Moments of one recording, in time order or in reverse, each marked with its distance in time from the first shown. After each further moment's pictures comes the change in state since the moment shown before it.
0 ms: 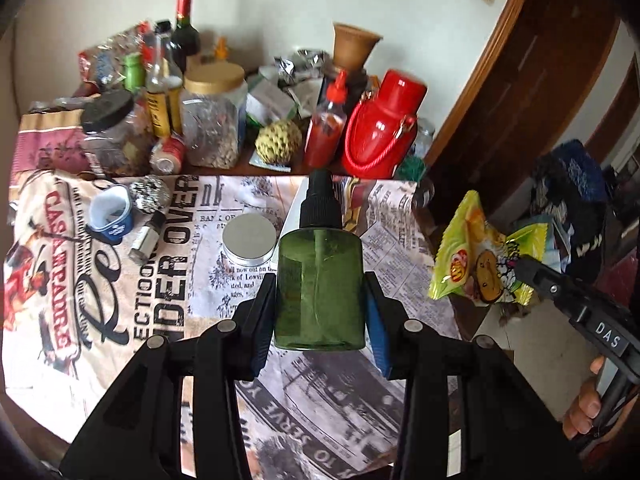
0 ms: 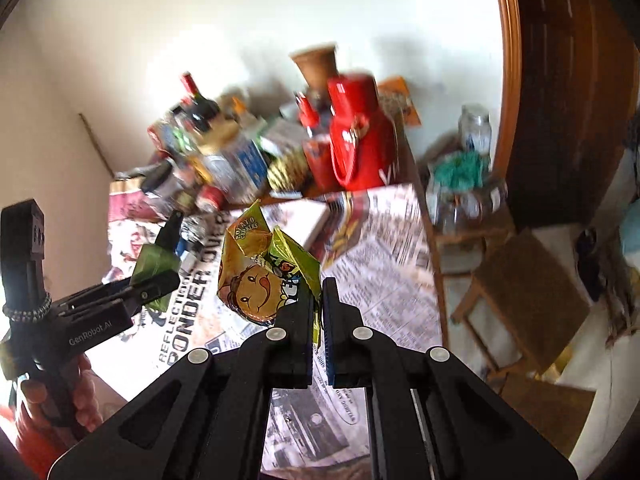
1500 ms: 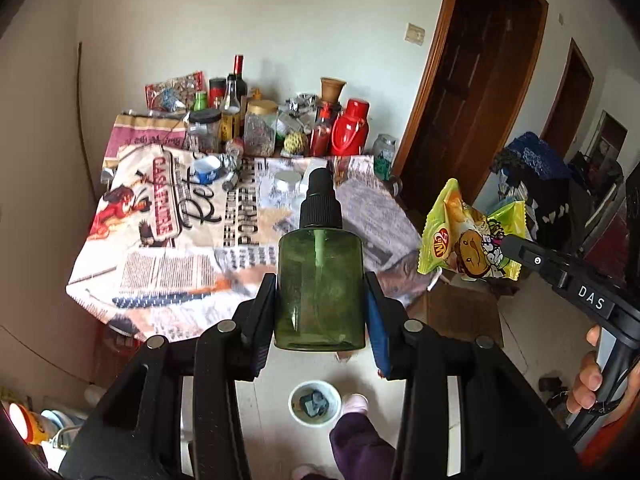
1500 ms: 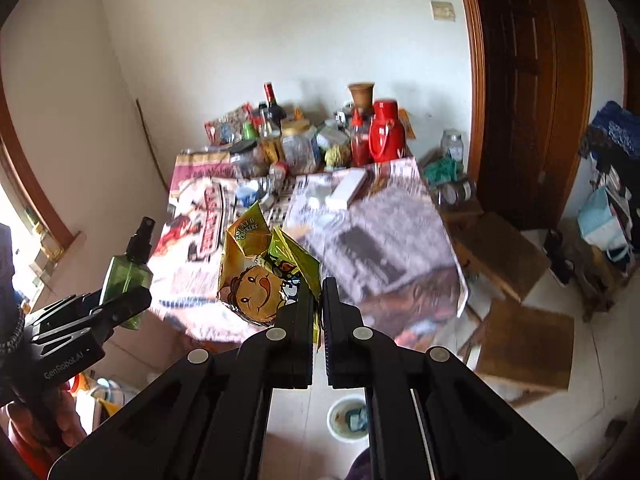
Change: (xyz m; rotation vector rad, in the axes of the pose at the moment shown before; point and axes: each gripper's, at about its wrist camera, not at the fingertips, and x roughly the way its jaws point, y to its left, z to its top) left arm -0.269 0.044 -0.245 0.094 -0.168 -0.026; right arm -0.186 0.151 -0.205 -0.033 -0.132 -0.080
